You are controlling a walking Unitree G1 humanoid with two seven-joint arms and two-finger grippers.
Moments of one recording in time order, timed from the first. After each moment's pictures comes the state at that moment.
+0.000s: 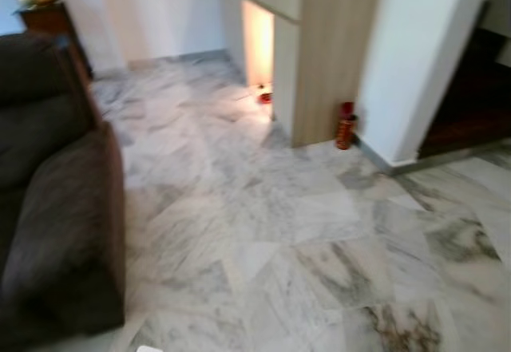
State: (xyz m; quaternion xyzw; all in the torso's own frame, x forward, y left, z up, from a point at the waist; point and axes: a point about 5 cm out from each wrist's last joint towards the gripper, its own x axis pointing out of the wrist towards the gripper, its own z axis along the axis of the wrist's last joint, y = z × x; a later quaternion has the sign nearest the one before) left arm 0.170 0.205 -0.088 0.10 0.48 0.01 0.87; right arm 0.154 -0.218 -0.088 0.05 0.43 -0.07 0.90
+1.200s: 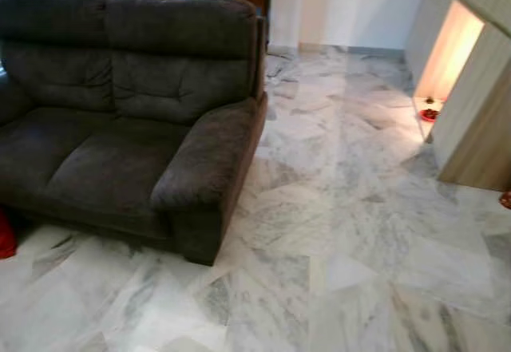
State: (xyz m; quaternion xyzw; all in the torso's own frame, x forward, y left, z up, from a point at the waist) left arm 0.168 0.210 -0.088 0.12 0.48 -0.01 0.87; right arm 0.135 -0.220 -0.096 0.09 0.46 -0.09 0.88
